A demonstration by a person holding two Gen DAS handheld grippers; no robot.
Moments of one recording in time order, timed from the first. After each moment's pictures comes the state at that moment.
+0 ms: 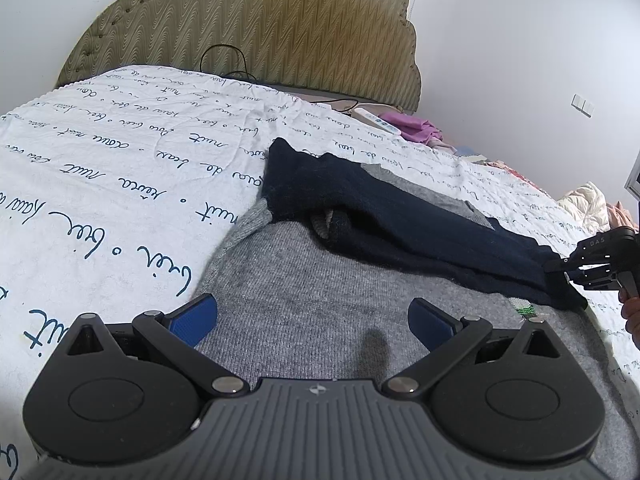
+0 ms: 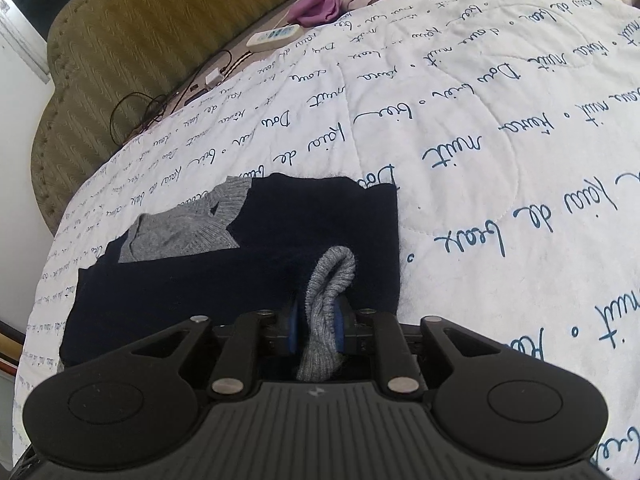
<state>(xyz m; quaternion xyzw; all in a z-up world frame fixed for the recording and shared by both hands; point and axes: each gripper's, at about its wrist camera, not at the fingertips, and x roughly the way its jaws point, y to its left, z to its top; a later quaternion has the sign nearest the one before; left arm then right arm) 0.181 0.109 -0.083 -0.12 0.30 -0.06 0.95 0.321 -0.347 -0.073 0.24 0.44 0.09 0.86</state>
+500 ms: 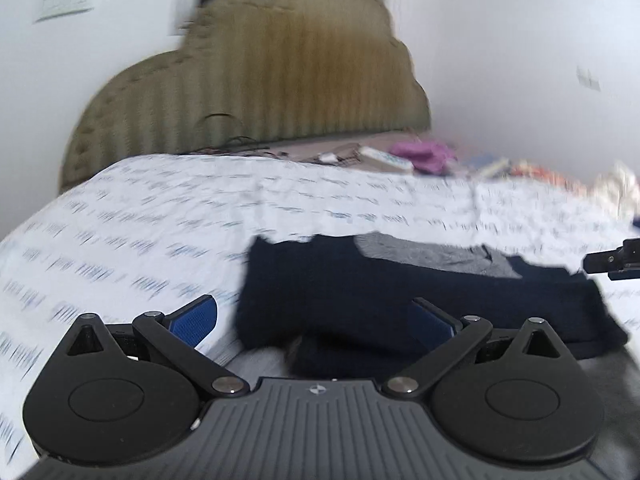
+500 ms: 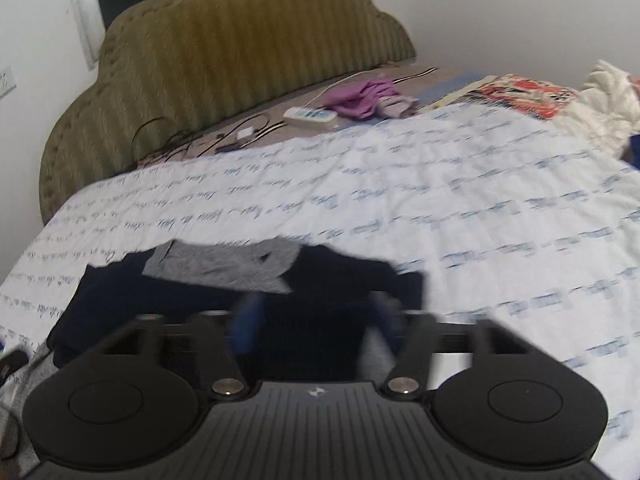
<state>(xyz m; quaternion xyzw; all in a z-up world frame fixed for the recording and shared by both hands) 0.243 0.039 -0.040 0.01 0.24 -0.02 0.97 0.280 -0.279 -0.021 0.10 0.32 0.06 0.94</state>
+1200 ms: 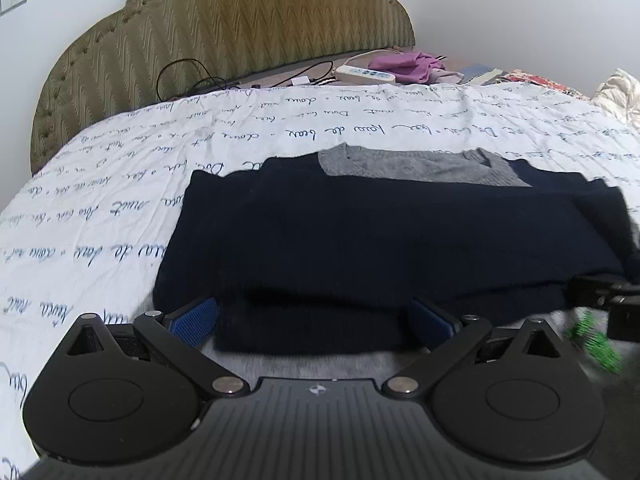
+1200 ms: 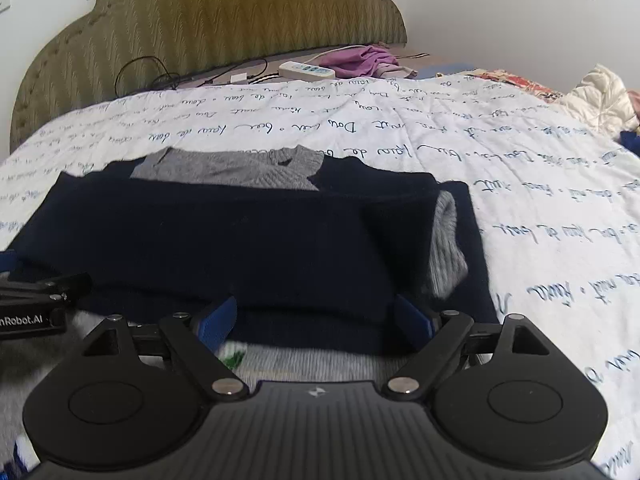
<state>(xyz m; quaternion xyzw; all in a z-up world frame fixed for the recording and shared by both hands) 0.270 0.000 -0.072 0.06 0.34 -0.03 0.94 0.250 -0.212 -0.077 0.02 0.35 0.01 0.94</state>
